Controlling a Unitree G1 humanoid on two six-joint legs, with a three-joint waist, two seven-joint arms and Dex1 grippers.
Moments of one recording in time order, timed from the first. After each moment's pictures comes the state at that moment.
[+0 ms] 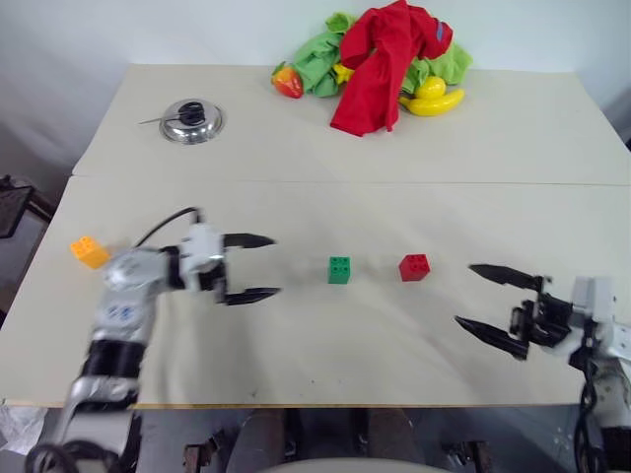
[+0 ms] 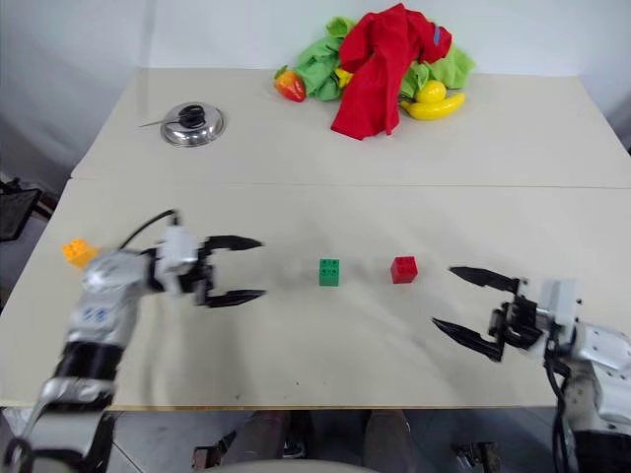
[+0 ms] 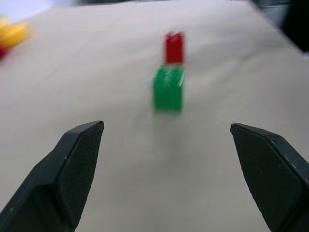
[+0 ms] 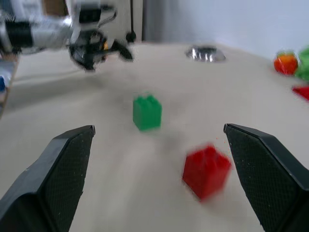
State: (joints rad) left arm -0.27 0.60 0.18 0.19 -0.39 -0.12 -1.24; right arm -0.01 -0.63 -0.28 0.00 0.72 -0.13 1.39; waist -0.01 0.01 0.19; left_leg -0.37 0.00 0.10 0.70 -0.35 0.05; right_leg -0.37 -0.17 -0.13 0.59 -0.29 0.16
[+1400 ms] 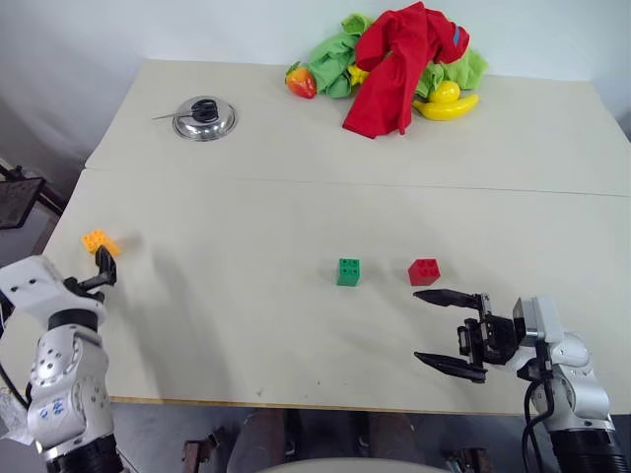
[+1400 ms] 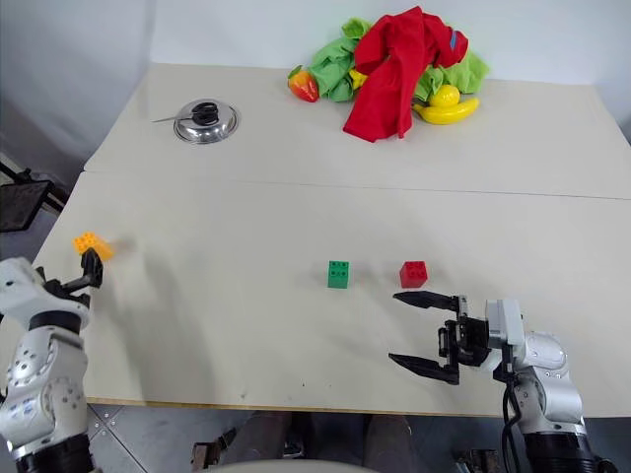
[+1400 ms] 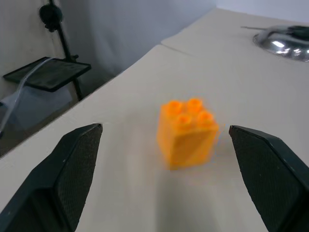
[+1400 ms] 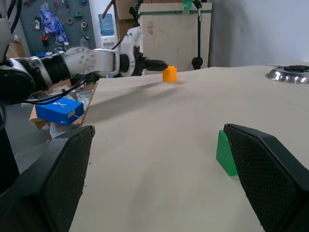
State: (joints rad) left arm -0.06 0.30 0.57 -0.22 -0.39 0.39 0.11; right arm 0.01 -0.54 -0.13 -0.01 0.72 -0.13 1.53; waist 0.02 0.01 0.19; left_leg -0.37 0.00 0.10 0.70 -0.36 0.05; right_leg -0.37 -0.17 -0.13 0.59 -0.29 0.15
